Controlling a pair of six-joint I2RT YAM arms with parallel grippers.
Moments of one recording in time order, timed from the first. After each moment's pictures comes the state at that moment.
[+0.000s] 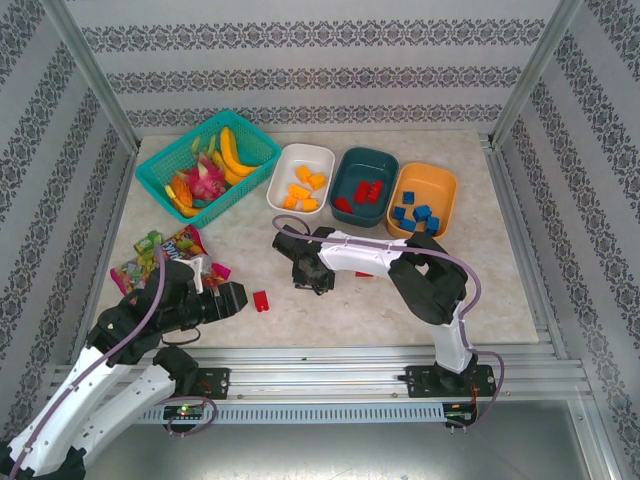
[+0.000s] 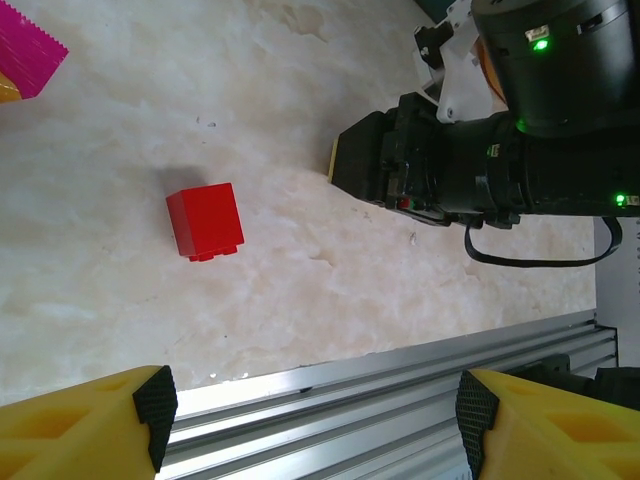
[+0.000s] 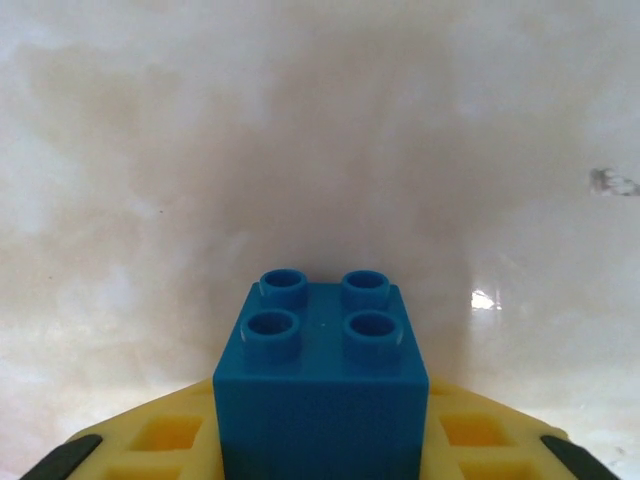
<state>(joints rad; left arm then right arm) -0.55 0.53 0.75 -1.01 0.17 -0.82 0.93 2.00 1.39 -0.81 0.04 1.07</state>
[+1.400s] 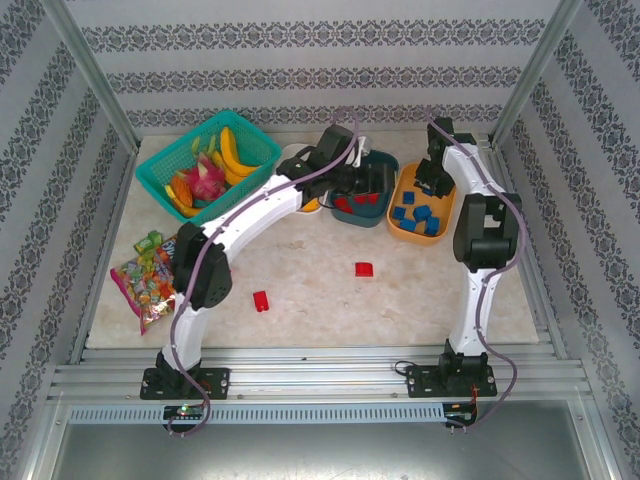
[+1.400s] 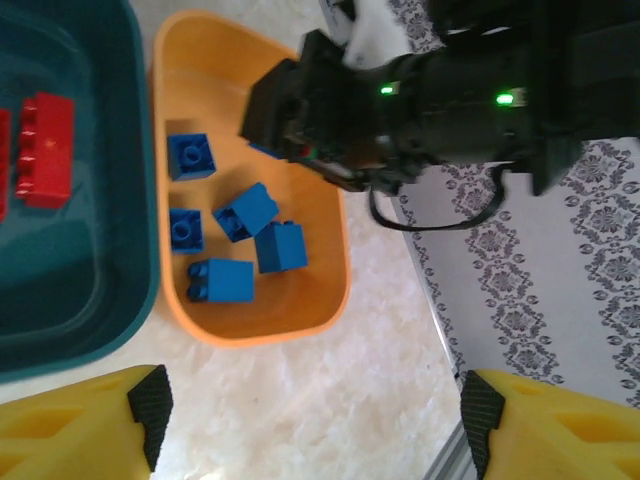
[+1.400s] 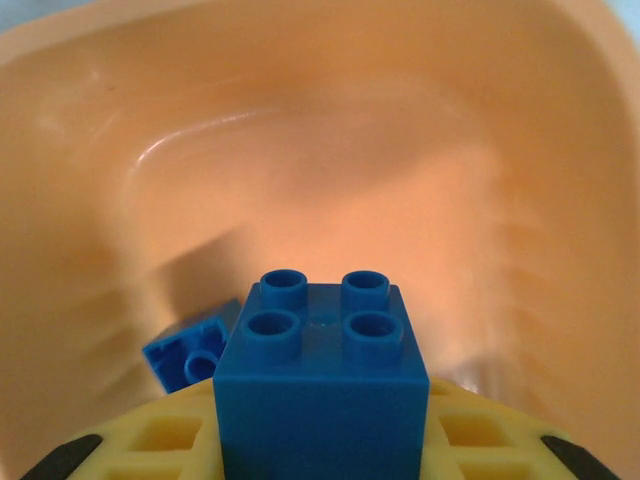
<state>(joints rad) -0.68 2.12 2.05 -0.53 0.36 -0.70 -0.01 2.23 1.94 -1.01 0.05 0.56</state>
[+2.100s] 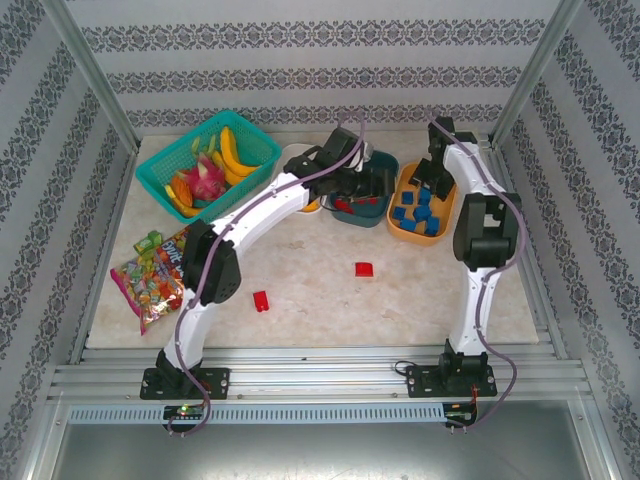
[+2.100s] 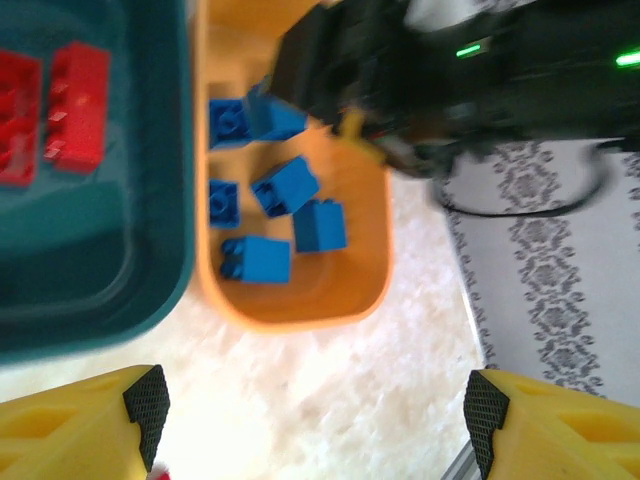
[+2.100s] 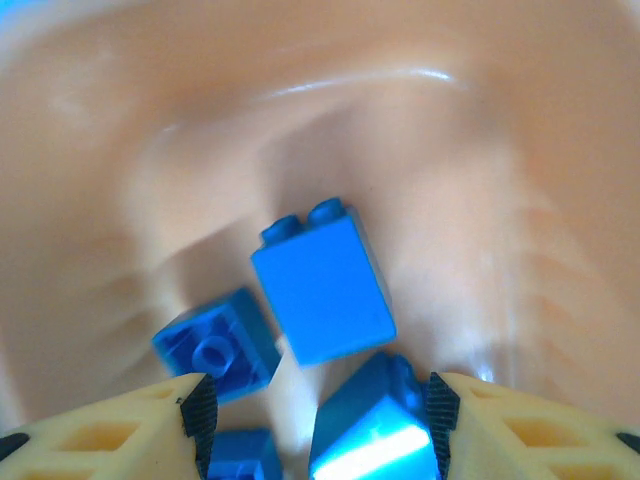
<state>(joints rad) -0.68 2.14 2.07 -0.66 0.33 -0.70 -0.01 2.17 1.93 -1.02 0.01 0.57</state>
